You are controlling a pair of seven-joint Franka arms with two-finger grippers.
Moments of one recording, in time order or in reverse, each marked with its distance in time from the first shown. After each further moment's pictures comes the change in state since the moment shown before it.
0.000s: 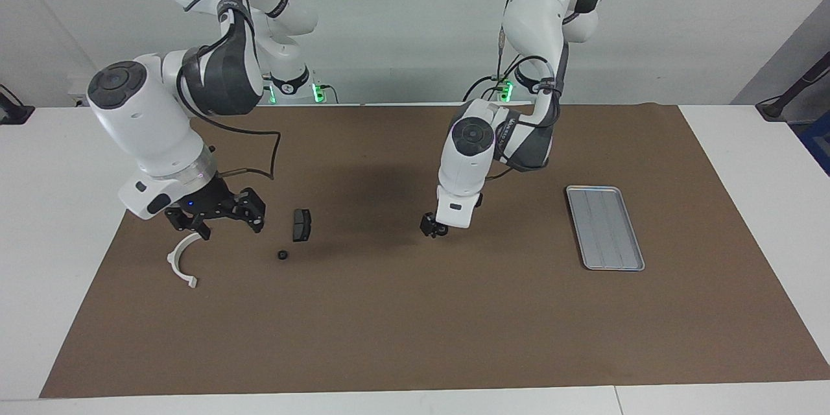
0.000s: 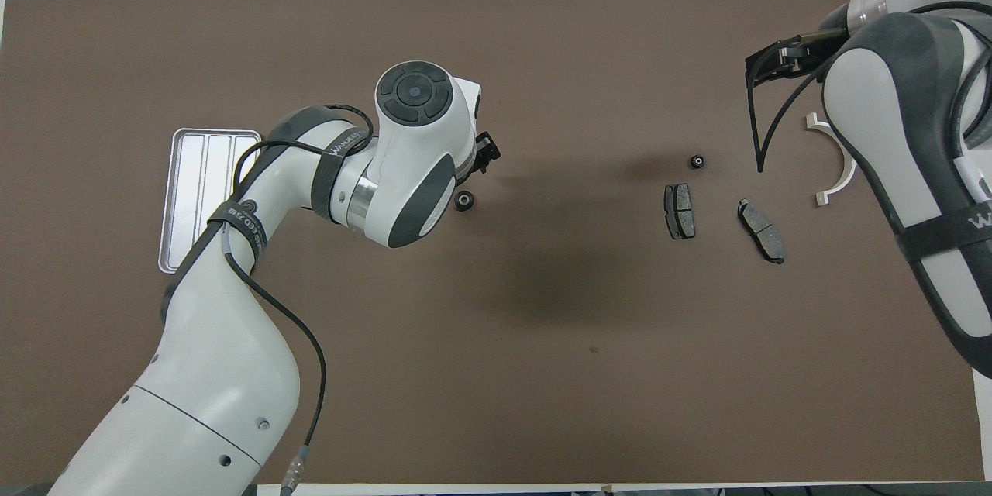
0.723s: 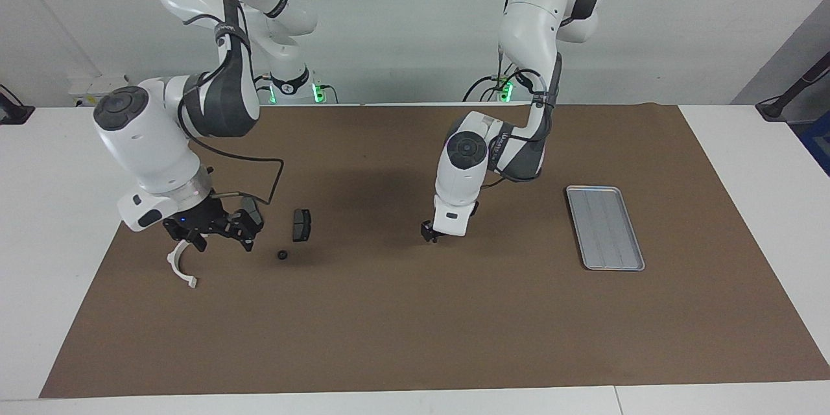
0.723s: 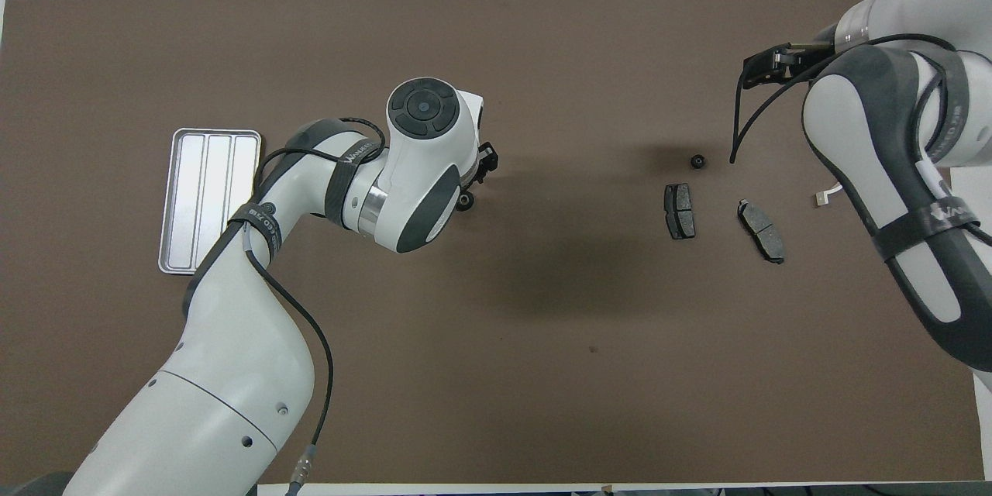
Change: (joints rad) left arm -0.006 0.024 -0.001 -0.046 0.003 0.072 -0.013; right arm -0.023 0.002 0.002 -0.171 -0.002 0.223 0.100
